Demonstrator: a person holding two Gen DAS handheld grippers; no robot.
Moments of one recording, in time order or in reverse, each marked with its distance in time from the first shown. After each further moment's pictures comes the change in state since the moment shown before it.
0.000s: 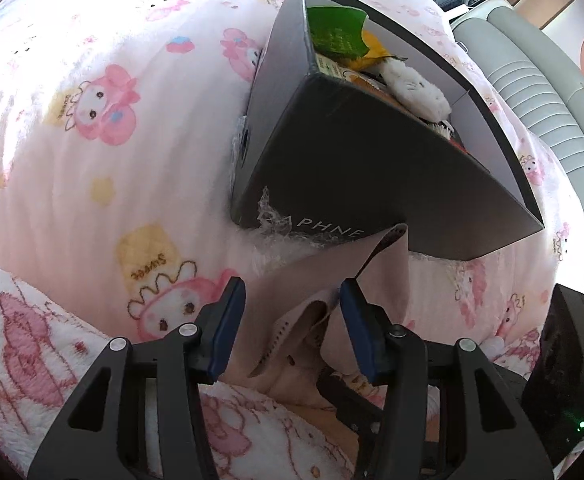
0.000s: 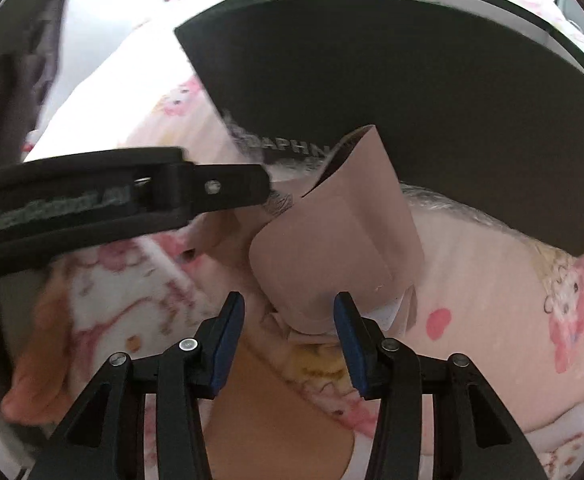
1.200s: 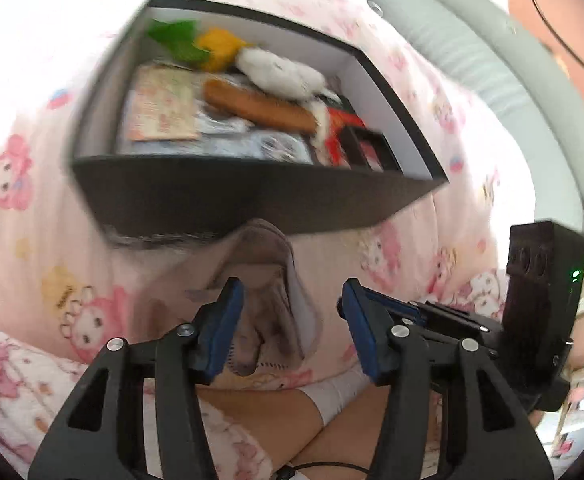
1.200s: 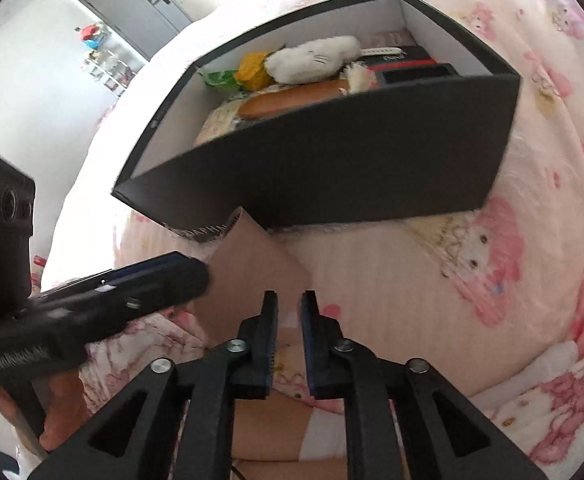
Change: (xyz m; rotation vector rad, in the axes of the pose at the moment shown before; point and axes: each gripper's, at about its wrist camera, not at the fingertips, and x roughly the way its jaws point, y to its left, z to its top) left arm -0.025 -0.068 0.012 0.195 0.071 -0.182; right arm -0.085 -0.102 -0.017 0.346 -0.135 0.106
